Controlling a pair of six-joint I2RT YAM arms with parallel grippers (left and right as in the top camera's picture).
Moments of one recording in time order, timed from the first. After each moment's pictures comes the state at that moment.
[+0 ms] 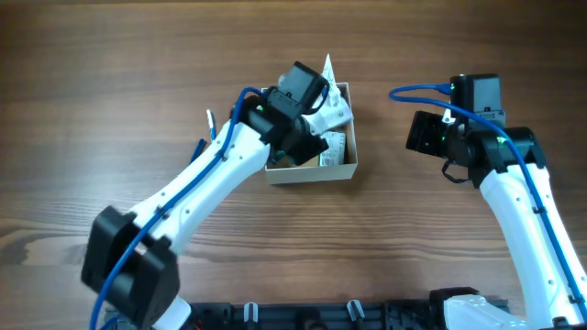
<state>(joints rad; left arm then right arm) -0.63 1.72 1.43 -0.78 0.04 0.42 0.09 1.33 1.13 -0.88 0.09 0.30</state>
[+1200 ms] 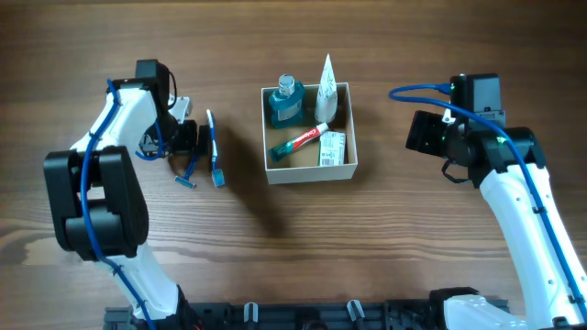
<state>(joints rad) 0.06 1.99 1.35 -0.94 0.07 0.07 0.09 1.33 1.13 -0.87 0.09 0.30</state>
